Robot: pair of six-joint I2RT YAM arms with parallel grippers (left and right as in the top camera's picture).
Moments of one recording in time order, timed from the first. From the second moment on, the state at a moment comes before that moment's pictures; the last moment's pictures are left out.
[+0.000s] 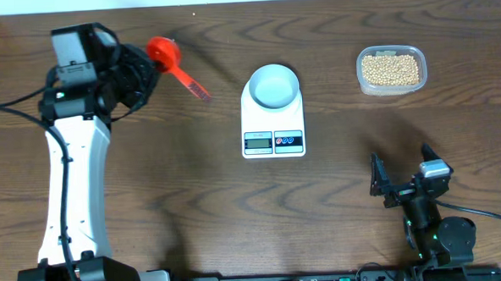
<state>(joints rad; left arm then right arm) 0.11 1.53 1.43 -0.73 0.47 -0.92 0.04 0.02 0.01 -0.02 -0.14 0.05</state>
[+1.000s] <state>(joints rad) -0.01 1.53 1.43 -0.73 0.50 -1.22 0.04 0.82 0.62 0.12 -0.68 0.40</state>
